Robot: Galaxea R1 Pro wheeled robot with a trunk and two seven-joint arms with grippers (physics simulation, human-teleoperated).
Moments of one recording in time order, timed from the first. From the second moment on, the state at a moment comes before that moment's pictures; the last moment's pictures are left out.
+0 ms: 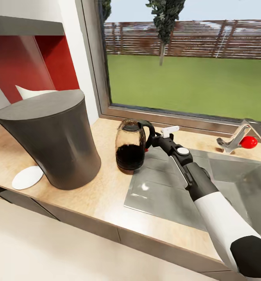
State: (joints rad) left arm 0.10 0.19 0.08 -0.01 0.16 -0.12 0.01; right arm -0.99 -0.03 0.30 -1.08 -0.17 0.31 0.01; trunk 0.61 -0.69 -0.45
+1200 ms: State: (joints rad) left arm 0.10 0.19 0.08 -0.01 0.16 -0.12 0.02; right arm -0.99 -0.02 0.30 -1.08 -0.17 0.31 0.01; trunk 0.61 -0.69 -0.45
